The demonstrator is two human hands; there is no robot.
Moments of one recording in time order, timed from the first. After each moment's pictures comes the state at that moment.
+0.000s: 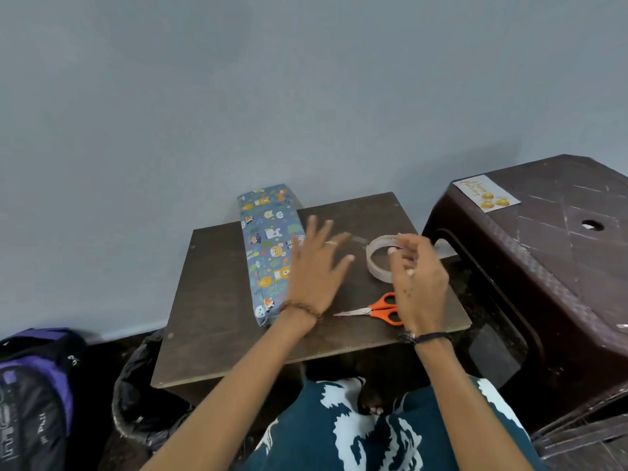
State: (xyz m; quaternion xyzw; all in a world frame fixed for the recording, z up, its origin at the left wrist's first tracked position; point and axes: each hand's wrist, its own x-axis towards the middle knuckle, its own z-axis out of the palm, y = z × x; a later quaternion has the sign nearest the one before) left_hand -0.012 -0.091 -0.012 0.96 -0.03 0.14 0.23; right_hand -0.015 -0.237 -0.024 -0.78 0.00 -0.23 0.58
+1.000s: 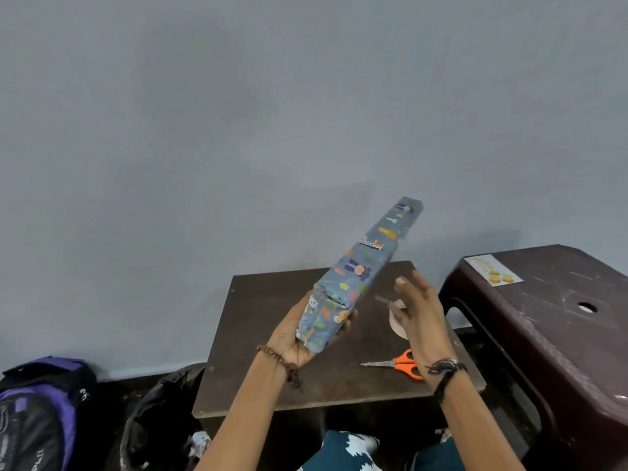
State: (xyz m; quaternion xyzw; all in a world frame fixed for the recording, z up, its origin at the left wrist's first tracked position) left_hand -0.078 -0.038 0.056 0.38 0.13 -0.11 0.91; right_hand -0.030 -0.210 0.043 -0.49 0.01 0.02 0.87
